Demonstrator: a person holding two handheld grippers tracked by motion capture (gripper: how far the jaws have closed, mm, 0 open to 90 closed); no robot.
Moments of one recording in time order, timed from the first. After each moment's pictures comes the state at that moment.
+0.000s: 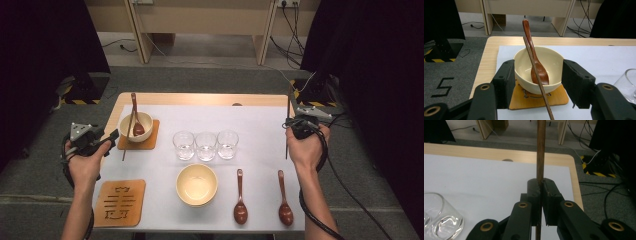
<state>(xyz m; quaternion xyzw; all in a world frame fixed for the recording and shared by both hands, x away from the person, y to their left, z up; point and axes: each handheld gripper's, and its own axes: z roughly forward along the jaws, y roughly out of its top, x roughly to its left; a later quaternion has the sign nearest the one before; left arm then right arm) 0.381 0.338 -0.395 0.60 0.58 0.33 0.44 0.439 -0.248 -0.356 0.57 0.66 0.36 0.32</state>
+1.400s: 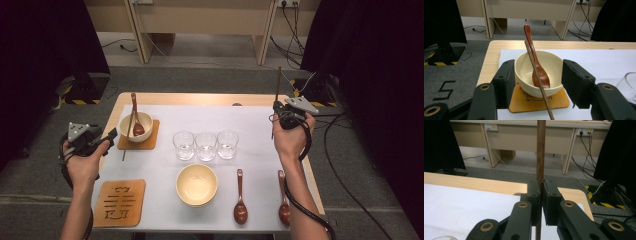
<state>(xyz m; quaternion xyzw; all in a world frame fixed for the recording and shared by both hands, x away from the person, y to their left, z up) 0.378 0.339 -0.391 0.59 0.58 0.34 0.45 0.461 -0.211 -0.347 0.52 0.63 0.44 0.37</state>
